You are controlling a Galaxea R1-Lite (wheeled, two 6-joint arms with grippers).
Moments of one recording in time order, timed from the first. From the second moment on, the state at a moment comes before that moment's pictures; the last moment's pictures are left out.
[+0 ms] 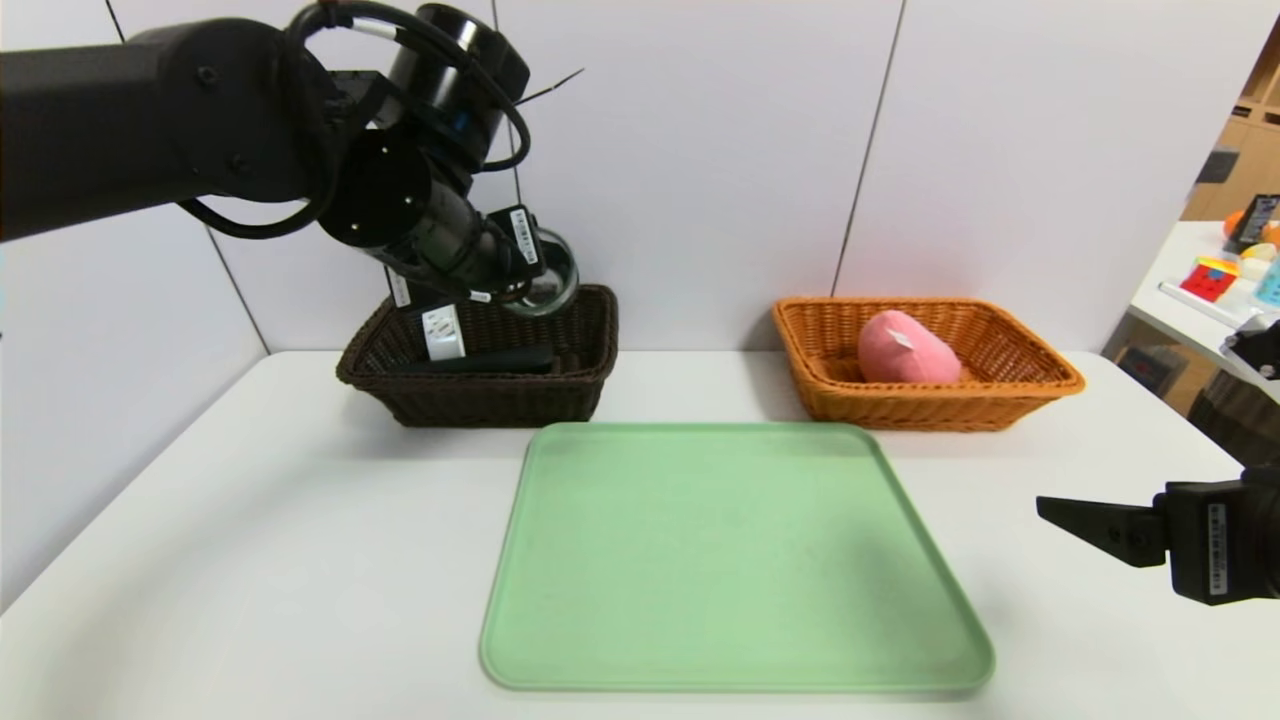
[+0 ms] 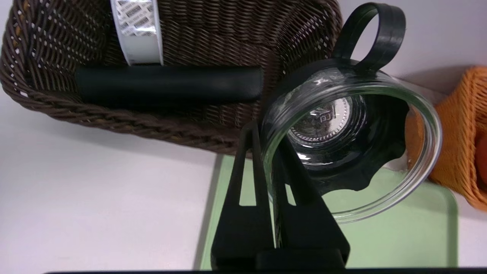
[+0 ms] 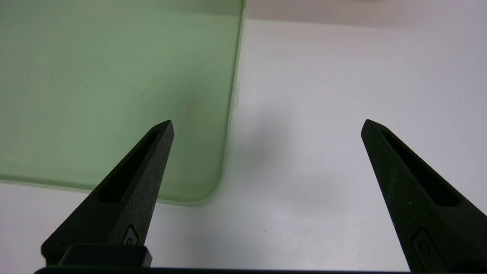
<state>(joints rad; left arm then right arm) -0.53 1.94 -1.97 0.66 0.42 -0.65 0.35 1.13 -0.75 0.23 -0.19 0.15</state>
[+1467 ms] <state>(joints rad) -0.38 2.21 -1.97 0.47 0.42 -0.59 0.35 1.14 -0.74 0.23 -0.18 0.15</state>
